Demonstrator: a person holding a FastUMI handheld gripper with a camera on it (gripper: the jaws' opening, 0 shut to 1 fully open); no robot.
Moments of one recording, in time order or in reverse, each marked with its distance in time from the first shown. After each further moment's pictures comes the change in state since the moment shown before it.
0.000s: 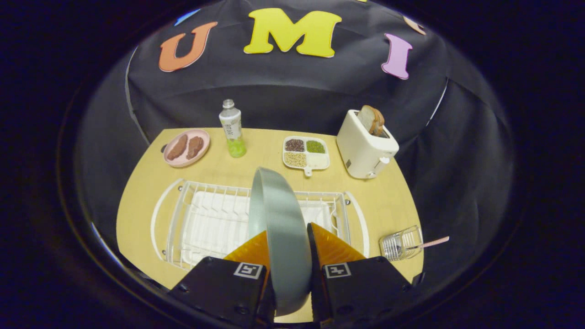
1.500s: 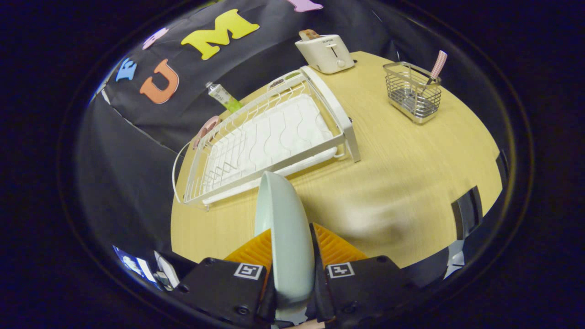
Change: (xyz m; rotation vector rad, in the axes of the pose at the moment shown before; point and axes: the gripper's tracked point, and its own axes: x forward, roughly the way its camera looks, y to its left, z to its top) arm 0.020 -0.036 -0.256 0.393 0.169 0.432
